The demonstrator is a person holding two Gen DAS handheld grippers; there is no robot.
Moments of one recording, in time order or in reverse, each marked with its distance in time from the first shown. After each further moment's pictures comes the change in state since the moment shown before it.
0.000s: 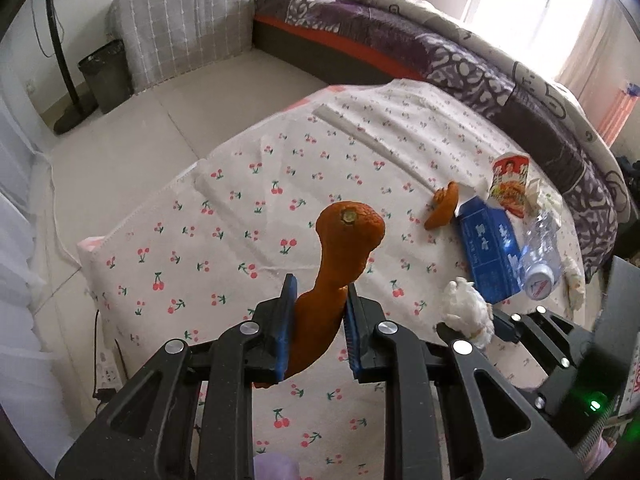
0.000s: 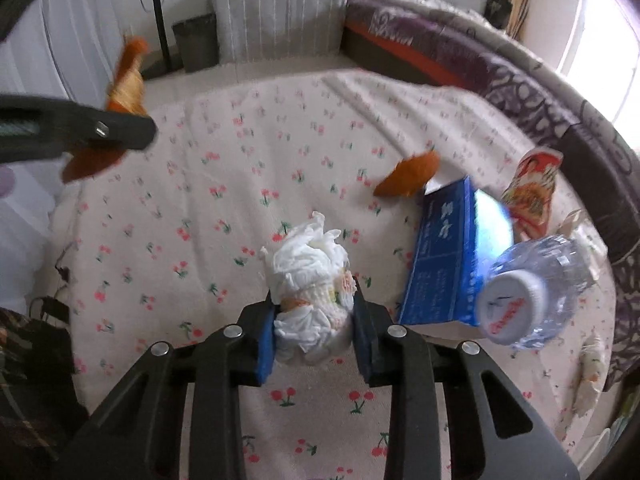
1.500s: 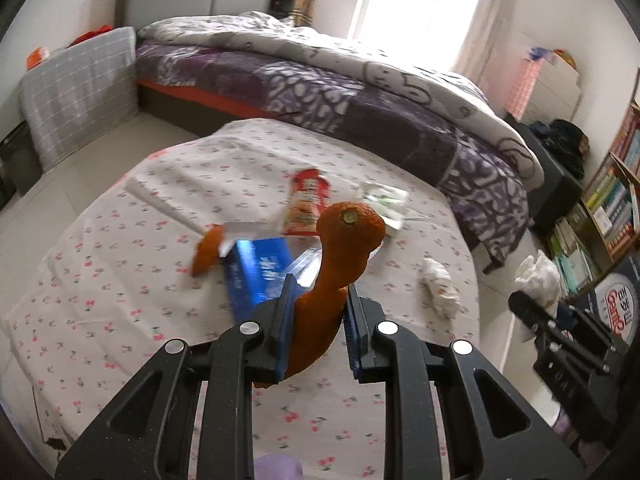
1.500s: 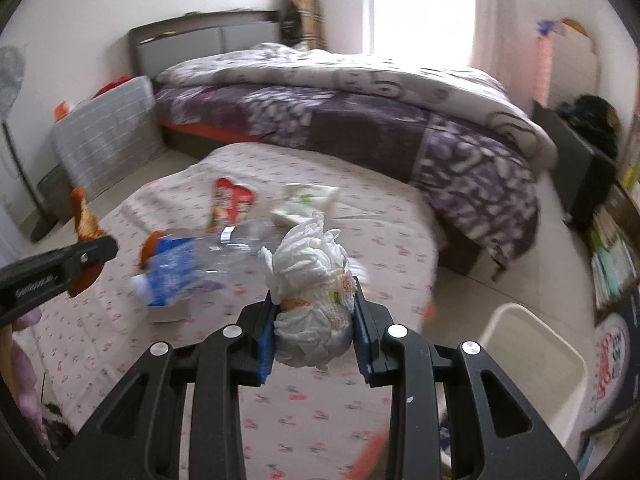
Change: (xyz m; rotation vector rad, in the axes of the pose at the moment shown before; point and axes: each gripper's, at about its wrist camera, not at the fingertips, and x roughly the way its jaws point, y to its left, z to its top) left arm -0.022 -0.205 -0.015 0.235 -0.137 -0.255; right arm -0.165 -0.199 -0.104 0.570 -0.171 -0.370
